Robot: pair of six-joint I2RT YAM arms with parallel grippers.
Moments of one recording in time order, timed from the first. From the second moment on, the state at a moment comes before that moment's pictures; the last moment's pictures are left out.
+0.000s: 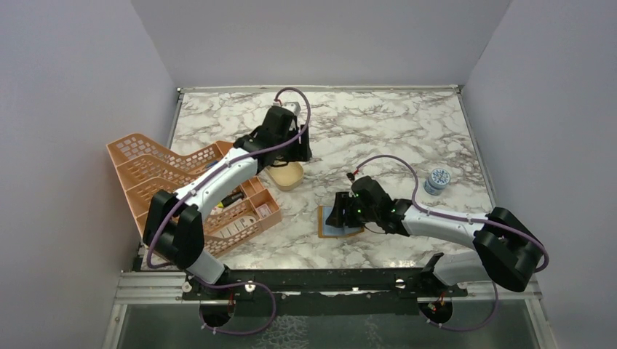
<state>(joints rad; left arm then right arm) -0.55 1.54 1.24 -0.43 0.02 -0.44 0.83 1.33 0.56 -0.01 -0.09 0.72</state>
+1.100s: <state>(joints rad) -0.41 1.84 1.42 -0.49 -0.10 0.23 0.83 1.39 0.56 0.12 -0.23 0.64</state>
